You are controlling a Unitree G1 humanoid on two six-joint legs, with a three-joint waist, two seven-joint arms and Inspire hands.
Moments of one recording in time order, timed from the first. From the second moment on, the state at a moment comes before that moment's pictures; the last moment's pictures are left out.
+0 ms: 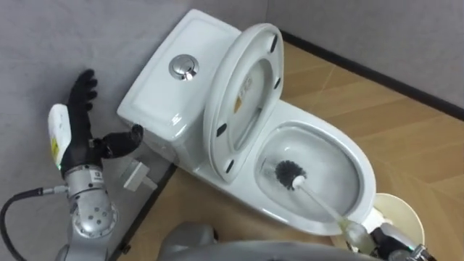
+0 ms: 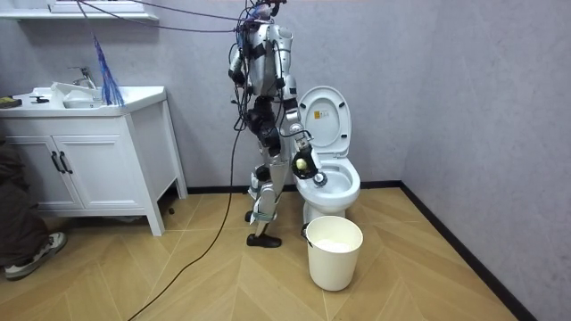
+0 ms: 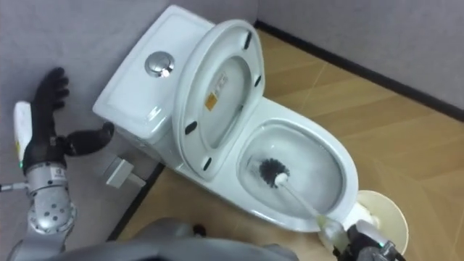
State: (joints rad) left arm 0.36 0.23 -0.01 0.03 0.41 -0.15 0.47; right arm 0.08 -0.37 0.23 1.28 -0.66 -0.03 -0.15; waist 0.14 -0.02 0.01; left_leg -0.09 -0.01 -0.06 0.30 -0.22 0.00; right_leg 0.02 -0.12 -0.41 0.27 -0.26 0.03
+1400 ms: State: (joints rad) left arm 0.05 0.36 -0.29 0.34 0.58 -0.25 0.34; right arm -0.27 -0.50 0.29 1.29 -0.75 -0.03 -0.24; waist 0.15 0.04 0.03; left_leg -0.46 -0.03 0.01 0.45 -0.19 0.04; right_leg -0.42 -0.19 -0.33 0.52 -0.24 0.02
